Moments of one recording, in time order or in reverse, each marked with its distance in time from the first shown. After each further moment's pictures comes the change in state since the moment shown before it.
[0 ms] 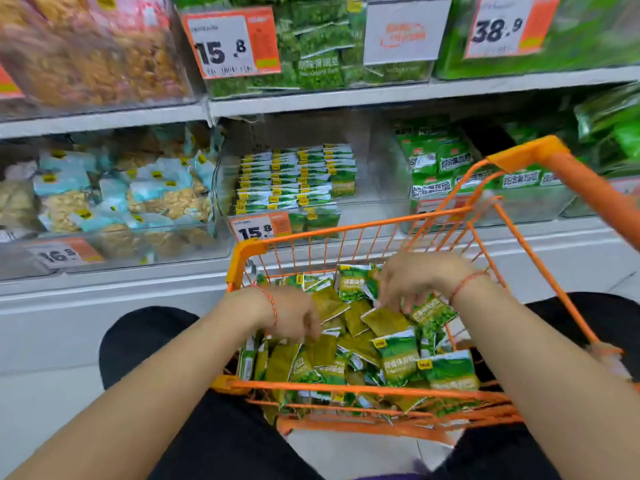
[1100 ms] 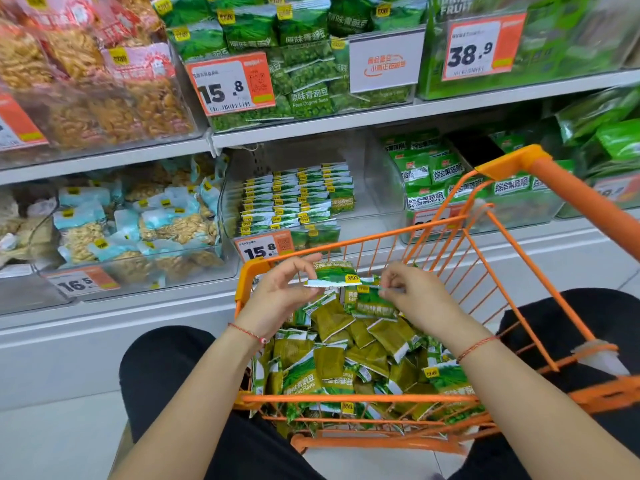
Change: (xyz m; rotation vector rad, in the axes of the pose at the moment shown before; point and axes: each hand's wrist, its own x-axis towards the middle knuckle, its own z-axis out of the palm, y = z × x) left_hand 0.007 -0.006 0.011 -1.450 0.666 0.478; right_hand -0.011 0.016 0.051 0.372 0.708 -0.183
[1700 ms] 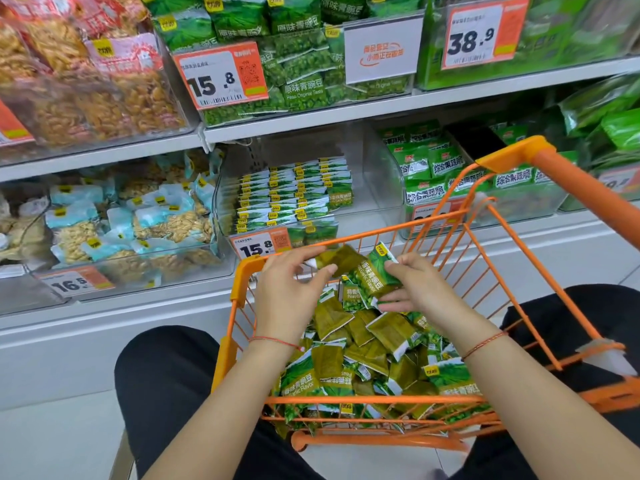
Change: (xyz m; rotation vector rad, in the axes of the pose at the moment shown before) left_hand 0.003 0.001 0.035 0.740 0.523 0.392; right_hand 0.003 -0.016 -0.004 0.806 -0.027 0.349
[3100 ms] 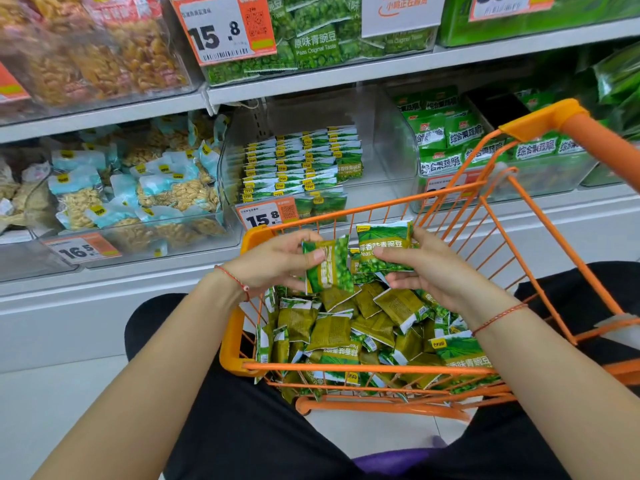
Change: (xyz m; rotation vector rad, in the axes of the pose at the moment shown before) left_hand 0.033 -0.030 -0.038 -0.431 -0.978 -0.514; right_hand -0.012 -0.005 0.001 0.114 -0.138 0.072
